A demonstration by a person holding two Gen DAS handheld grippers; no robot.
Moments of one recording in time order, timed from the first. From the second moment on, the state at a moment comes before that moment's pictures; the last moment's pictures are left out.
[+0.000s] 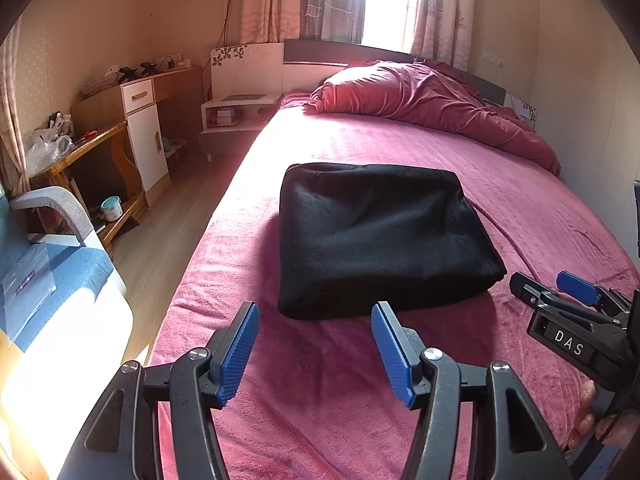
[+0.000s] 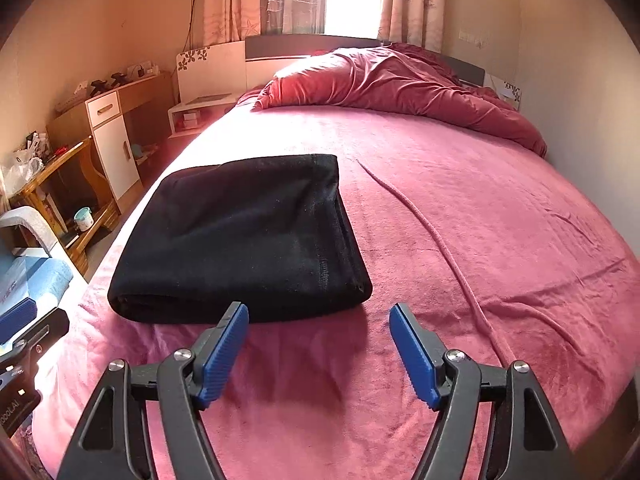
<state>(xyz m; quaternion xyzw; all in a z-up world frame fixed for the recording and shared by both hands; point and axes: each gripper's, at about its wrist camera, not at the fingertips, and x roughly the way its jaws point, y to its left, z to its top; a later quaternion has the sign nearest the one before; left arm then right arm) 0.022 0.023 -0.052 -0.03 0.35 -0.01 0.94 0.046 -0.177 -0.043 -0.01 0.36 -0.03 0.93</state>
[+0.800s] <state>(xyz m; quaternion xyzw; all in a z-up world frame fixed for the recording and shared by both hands) 0.016 0.022 -0.051 -0.03 0.34 0.02 0.94 0.034 -0.172 -0.045 -0.02 0.35 -0.03 0.94</state>
